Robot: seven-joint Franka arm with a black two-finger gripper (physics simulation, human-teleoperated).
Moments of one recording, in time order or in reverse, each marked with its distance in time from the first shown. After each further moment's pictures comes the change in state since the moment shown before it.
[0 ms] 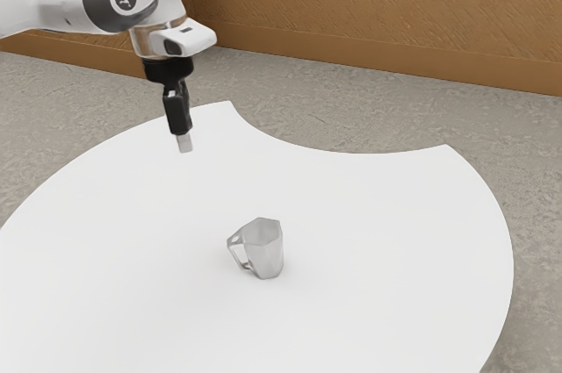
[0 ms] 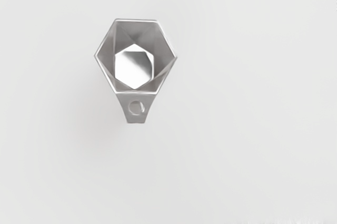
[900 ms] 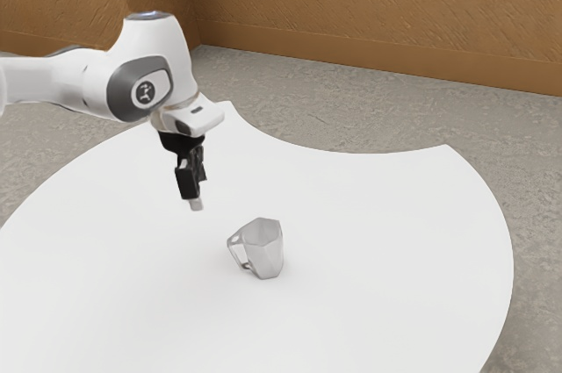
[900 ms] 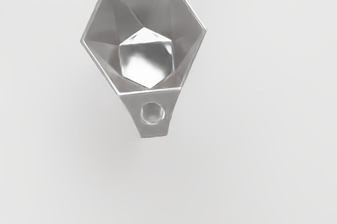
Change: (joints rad) arm 0.002 -0.023 -0.019 -0.349 0.030 0.398 0.105
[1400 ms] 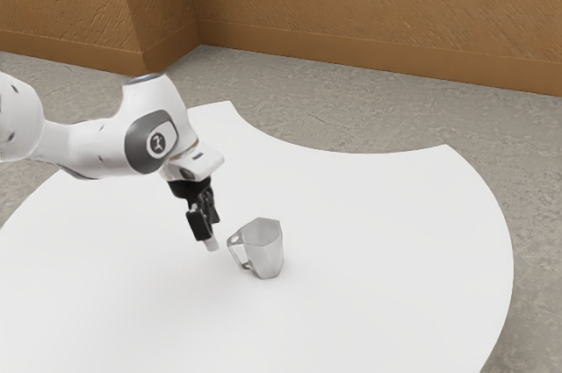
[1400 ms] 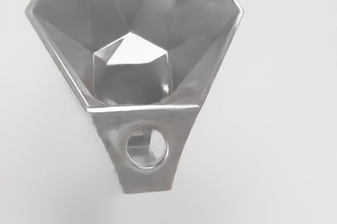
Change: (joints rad) arm 0.042 0.119 -0.004 -0.141 -0.238 0.251 0.164
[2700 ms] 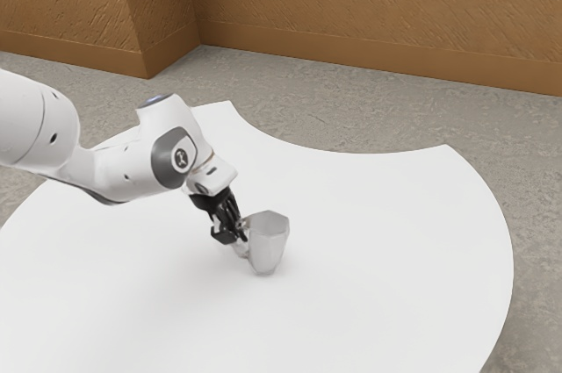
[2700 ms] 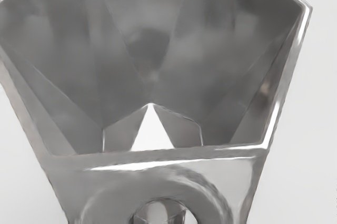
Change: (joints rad) arm -0.033 0.136 0.002 0.044 -0.166 0.147 0.236
